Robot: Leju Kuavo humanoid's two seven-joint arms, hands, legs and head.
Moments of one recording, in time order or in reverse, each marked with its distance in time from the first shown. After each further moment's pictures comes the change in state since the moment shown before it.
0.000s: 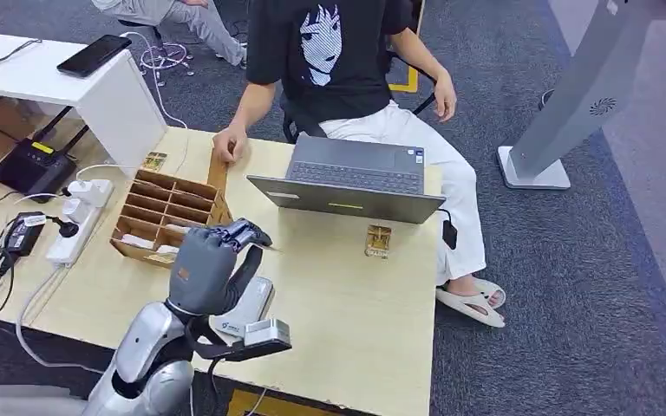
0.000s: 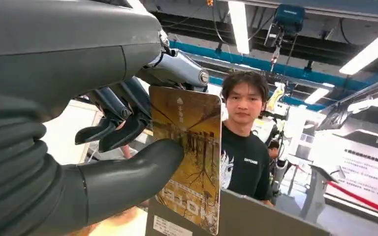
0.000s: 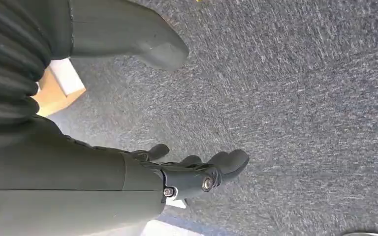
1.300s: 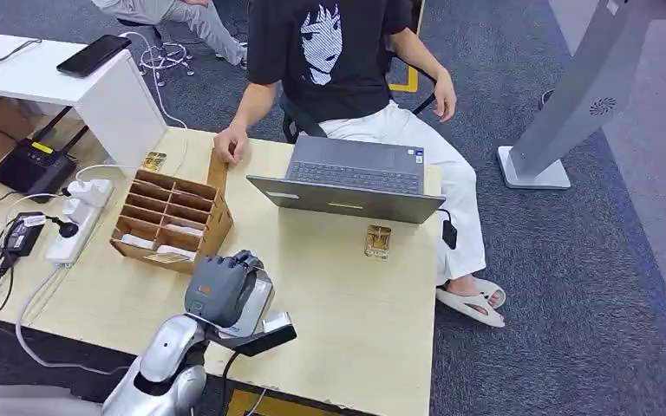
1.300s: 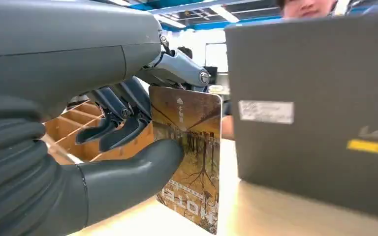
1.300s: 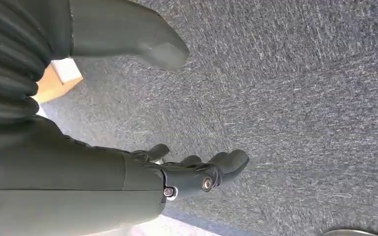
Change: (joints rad) left arm -0.003 -0.037 0.058 0.376 -0.140 0.035 0.102; right arm -0.004 0.001 -0.001 0.000 0.067 0.019 0.014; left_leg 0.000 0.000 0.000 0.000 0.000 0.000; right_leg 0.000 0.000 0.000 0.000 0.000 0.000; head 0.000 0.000
